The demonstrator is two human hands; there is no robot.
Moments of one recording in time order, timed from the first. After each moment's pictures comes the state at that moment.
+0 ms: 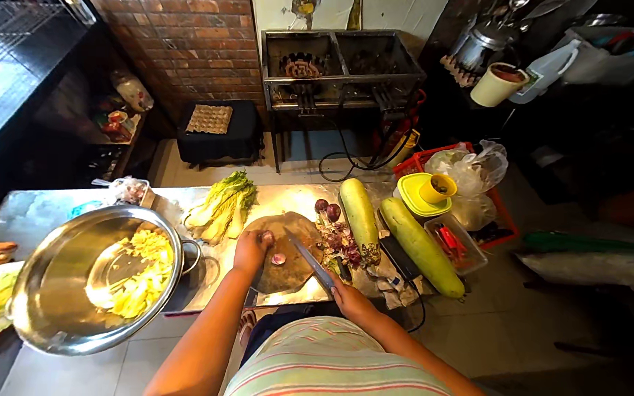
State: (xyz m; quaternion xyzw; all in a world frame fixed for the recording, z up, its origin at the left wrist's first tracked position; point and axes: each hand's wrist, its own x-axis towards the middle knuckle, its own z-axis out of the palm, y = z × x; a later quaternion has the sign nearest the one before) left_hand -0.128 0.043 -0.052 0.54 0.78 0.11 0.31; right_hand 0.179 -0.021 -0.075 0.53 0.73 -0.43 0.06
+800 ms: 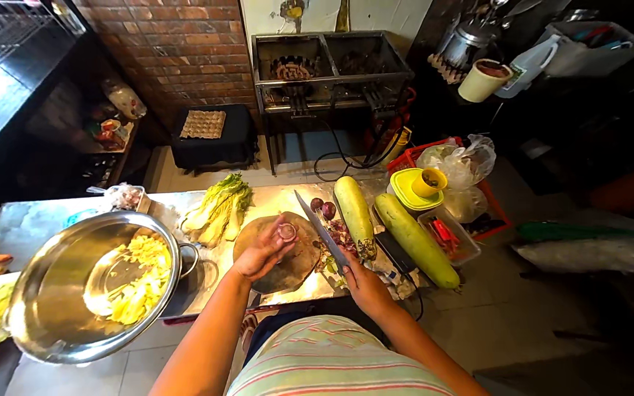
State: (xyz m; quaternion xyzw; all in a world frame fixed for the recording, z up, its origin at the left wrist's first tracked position) left_hand -0.107 0.027 -0.024 0.32 0.30 0.47 0.76; right_hand 0.192 -0.020 -0.006 0.60 0.73 -0.32 -0.08
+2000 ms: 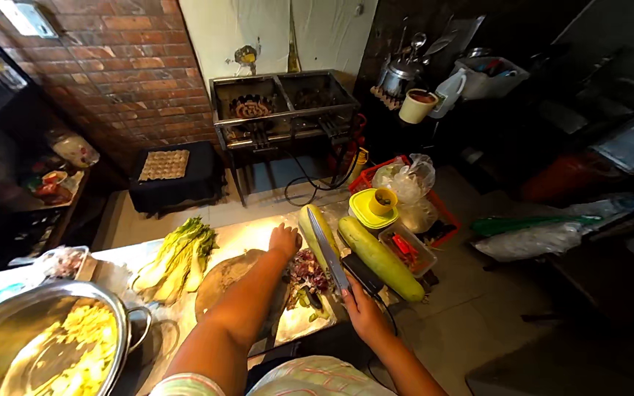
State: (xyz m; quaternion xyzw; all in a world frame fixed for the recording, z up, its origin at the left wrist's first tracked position) left_hand 0.037 0.194 -0.058 0.79 0.57 -0.08 0.22; right_hand 0.247 -0.021 -0.013 0.68 0.62 -0.33 -0.21
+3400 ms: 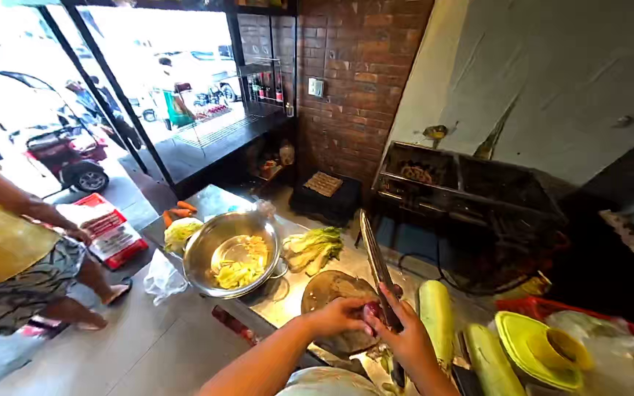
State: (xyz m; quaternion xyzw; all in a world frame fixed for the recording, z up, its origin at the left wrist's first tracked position) left_hand -0.075 -0.038 0.063 0.60 0.45 0.42 0.51; right_hand 0.125 0.037 0.053 0.37 0.82 -0.31 -0.32
